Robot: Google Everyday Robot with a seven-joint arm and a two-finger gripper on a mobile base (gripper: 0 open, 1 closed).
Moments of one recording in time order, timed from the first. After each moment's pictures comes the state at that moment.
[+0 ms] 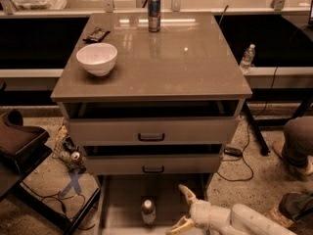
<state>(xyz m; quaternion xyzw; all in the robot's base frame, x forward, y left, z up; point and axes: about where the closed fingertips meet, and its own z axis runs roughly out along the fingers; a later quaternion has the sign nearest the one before) 0.433 -0.066 0.393 -0.39 0.65 0.41 0.50</state>
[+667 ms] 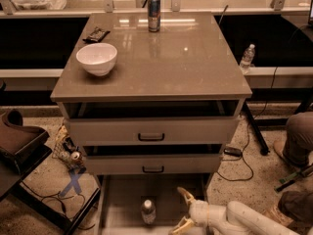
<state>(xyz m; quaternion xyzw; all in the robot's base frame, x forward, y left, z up) 0.450 -0.075 0.320 -0.43 0.65 0.41 0.48</state>
